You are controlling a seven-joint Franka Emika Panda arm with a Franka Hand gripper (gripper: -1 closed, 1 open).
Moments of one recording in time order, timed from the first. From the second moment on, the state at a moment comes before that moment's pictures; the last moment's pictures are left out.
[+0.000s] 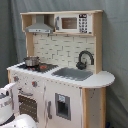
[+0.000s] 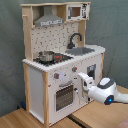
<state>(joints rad) -0.63 -1.50 1.65 -2.43 -0.45 2.95 1.17</state>
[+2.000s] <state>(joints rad) -0.78 -1.49 1.67 -2.34 -0.57 2.97 1.35</state>
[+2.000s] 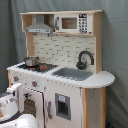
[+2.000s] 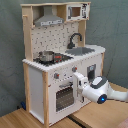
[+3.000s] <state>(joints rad) -0.63 -1.43 1.72 -2.33 -0.51 2.73 1.34</state>
